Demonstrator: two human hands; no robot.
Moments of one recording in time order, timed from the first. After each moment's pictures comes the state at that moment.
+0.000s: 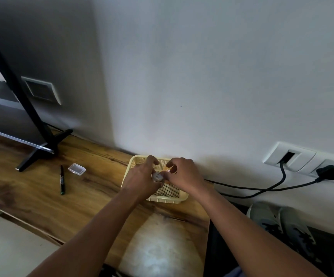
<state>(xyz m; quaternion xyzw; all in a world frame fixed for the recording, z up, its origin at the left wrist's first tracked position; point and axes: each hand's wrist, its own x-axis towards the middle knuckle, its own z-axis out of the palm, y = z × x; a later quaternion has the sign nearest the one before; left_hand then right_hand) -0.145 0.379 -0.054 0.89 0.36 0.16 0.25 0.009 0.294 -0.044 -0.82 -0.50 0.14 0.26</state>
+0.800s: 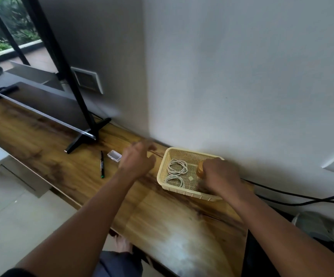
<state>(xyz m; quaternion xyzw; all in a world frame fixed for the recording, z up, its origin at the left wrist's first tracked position) -0.225 0.454 -0.045 0.85 0.45 0.20 0.19 -0.016 0.304 -0.035 -0.83 -0.55 0.05 -0.03</state>
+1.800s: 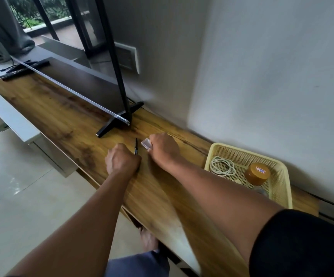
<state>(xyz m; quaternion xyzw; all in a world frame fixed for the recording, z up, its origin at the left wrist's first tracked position) -0.337 0.528 -0.101 0.58 0.76 0.16 0.23 -0.204 0.517 -0.102 -0.72 -0.66 0.10 0.18</state>
